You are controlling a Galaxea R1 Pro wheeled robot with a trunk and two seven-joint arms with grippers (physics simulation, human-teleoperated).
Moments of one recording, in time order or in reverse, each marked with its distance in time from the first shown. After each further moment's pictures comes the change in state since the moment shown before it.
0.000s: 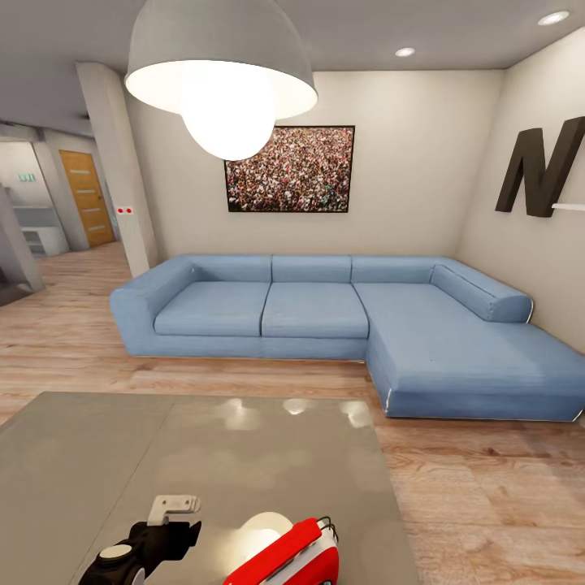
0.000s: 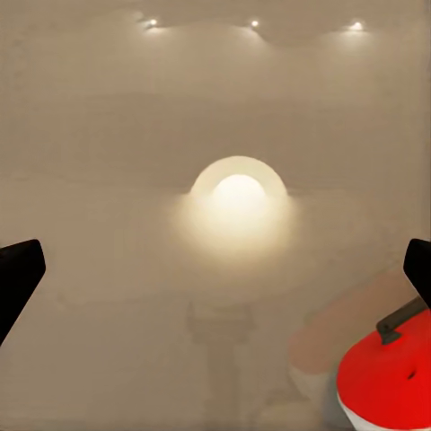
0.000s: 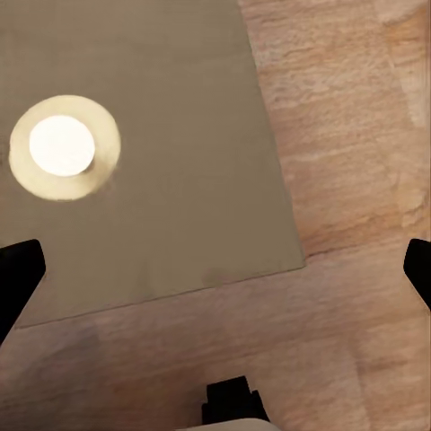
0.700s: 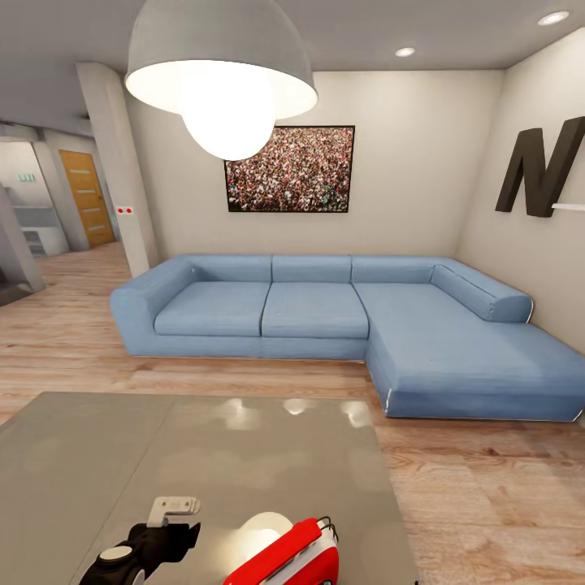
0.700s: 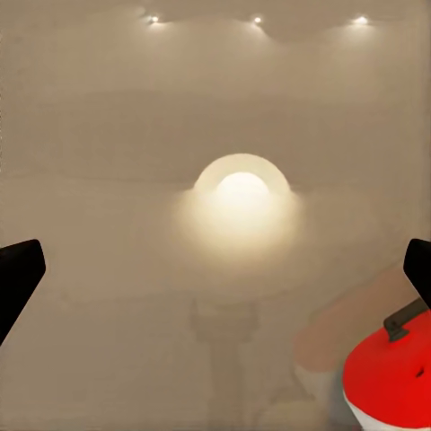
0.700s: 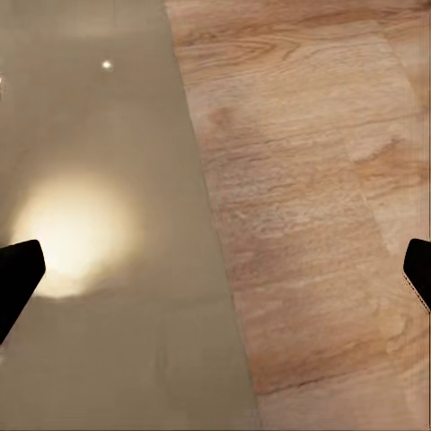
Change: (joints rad) left arm 0.000 0.002 0.000 0.013 -0.006 -0.007 0.001; right arm 0.000 -0.003 0.002 -0.336 0.002 0.137 -0.008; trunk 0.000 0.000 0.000
